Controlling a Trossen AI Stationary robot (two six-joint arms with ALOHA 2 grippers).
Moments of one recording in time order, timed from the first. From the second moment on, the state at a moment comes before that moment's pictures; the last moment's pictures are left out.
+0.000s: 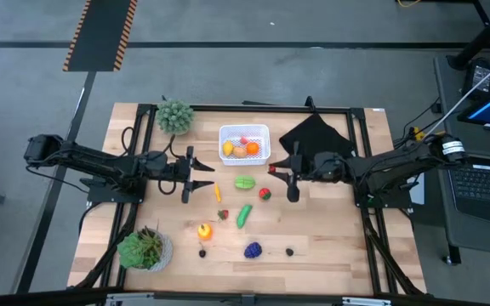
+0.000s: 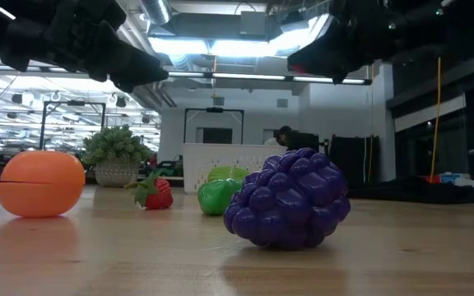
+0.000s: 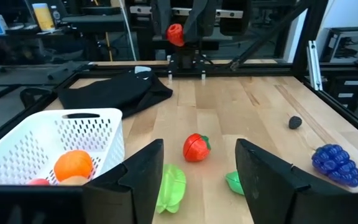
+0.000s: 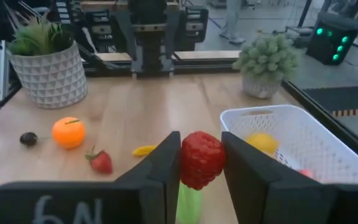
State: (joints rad) left arm -0.01 0.92 0.25 0.51 -0.04 0.00; right arm 0.06 1.23 0.54 0.46 0.21 0.01
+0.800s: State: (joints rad) left arm 0.02 0.92 0.25 0.51 -0.04 0.01; right arm -0.08 1.29 0.54 0.50 0.39 0.02
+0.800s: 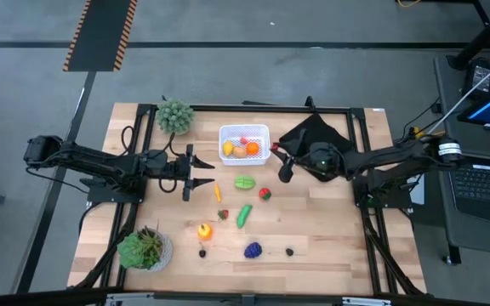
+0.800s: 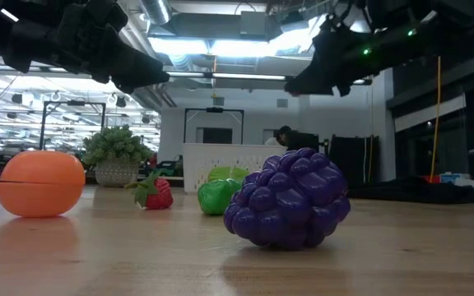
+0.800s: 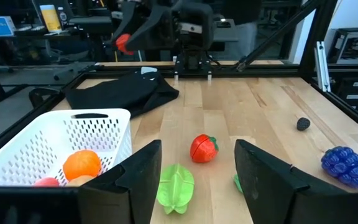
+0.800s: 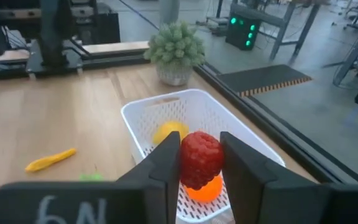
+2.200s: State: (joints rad) left arm 0.04 0.92 0.25 0.51 -0.04 0.04; right arm -0.30 1.71 0.99 0.29 0.05 -0.07
